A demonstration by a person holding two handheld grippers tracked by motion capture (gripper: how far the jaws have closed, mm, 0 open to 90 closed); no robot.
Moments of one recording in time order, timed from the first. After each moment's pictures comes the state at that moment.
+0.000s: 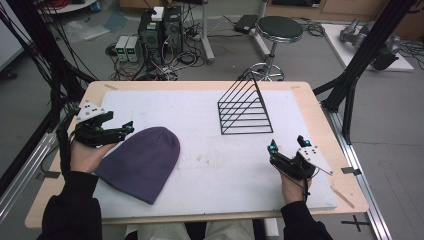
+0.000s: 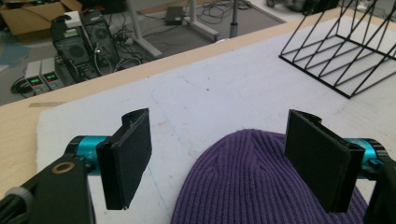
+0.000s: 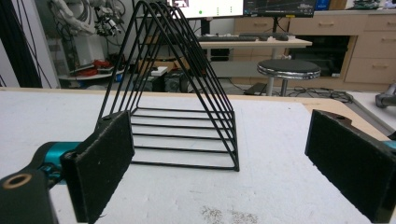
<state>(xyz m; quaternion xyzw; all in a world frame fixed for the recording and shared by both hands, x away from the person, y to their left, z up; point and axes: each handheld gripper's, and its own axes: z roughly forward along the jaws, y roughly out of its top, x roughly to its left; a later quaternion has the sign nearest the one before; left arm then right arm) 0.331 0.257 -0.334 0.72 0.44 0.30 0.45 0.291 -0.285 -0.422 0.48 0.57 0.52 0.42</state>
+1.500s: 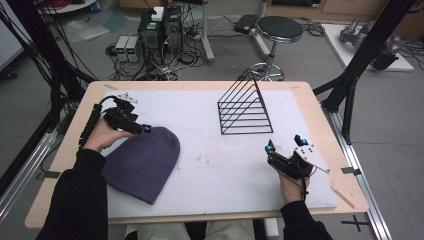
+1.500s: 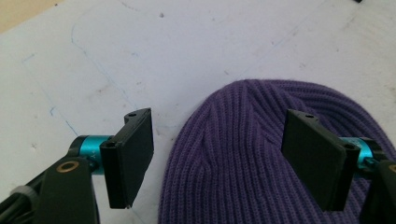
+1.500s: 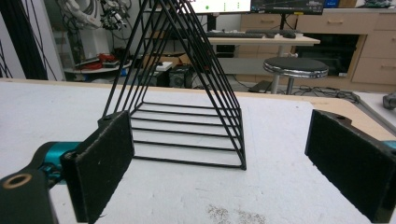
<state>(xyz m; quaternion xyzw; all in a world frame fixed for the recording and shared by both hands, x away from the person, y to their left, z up) 0.423 0.234 -0.366 0.85 0.40 0.14 0.32 0.295 -0.281 -0.423 0.47 0.58 0.52 0.41</state>
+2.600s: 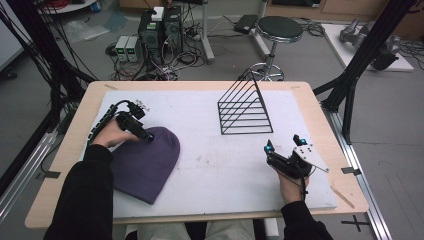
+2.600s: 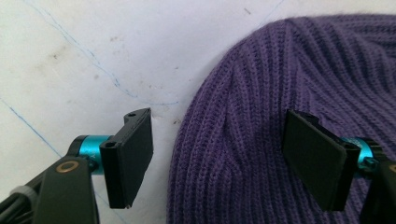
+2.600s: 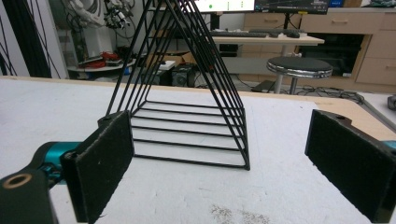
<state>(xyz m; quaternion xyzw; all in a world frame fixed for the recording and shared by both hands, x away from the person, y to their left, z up) 0.456 0.222 -0.410 0.89 0.38 0.08 0.23 0.296 -0.280 -0.424 0.47 0.59 0.52 0.41</state>
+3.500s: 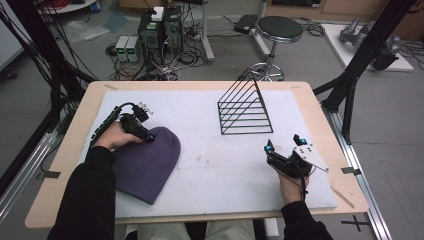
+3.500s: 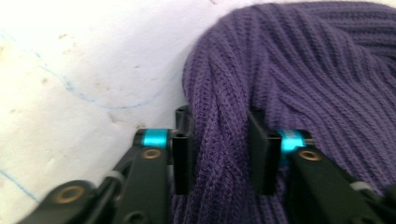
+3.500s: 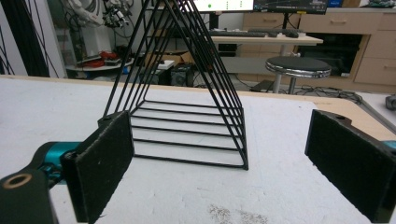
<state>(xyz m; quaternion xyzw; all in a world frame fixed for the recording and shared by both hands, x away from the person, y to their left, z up) 0.453 0.212 -0.415 0.90 0.35 0.05 0.24 0.297 -0.280 -0.424 0.47 0.59 0.52 0.41</state>
